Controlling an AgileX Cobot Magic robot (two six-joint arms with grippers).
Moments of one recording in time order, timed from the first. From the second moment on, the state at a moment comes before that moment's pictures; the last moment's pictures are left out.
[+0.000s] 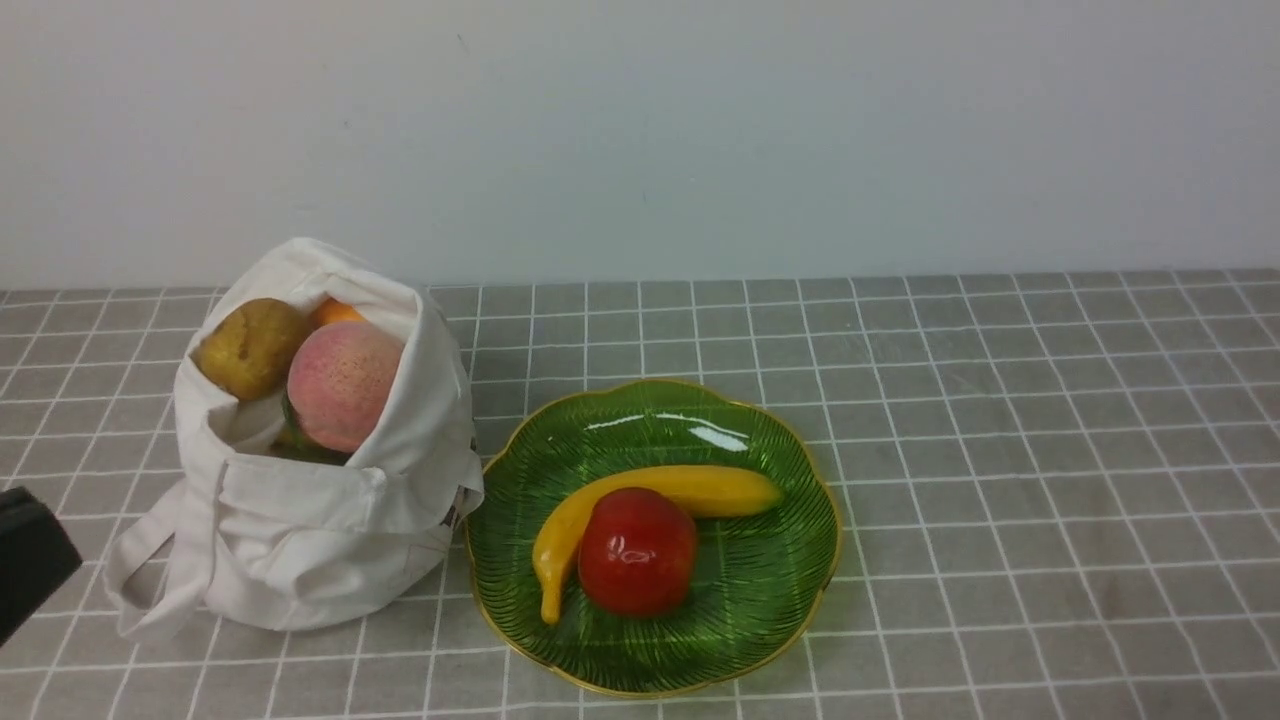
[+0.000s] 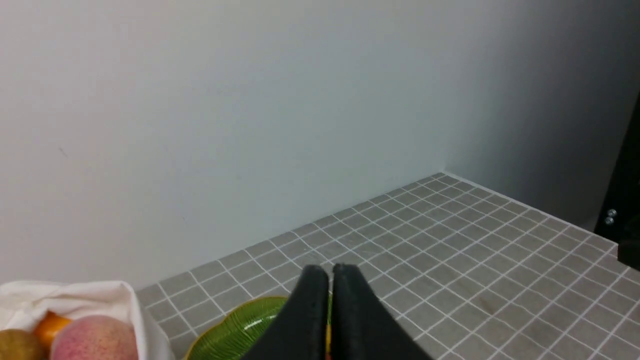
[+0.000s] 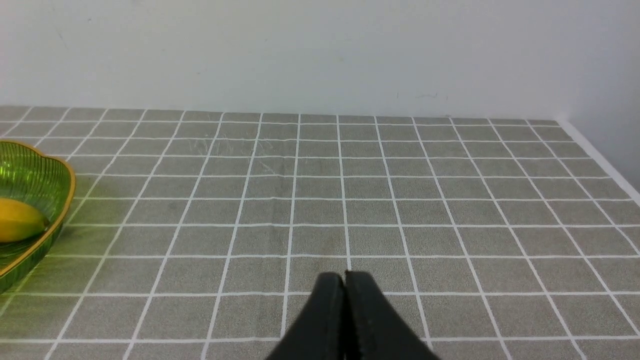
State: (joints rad) right arm 0.00 -0.02 0.03 -0.11 0.36 0.07; left arm -0.31 0.25 -0.62 -0.62 0.57 0.52
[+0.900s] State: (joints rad) right arm 0.00 -0.02 0.03 -0.11 0.36 0.07; left arm -0.06 0.02 -0.18 0.00 0.50 0.04
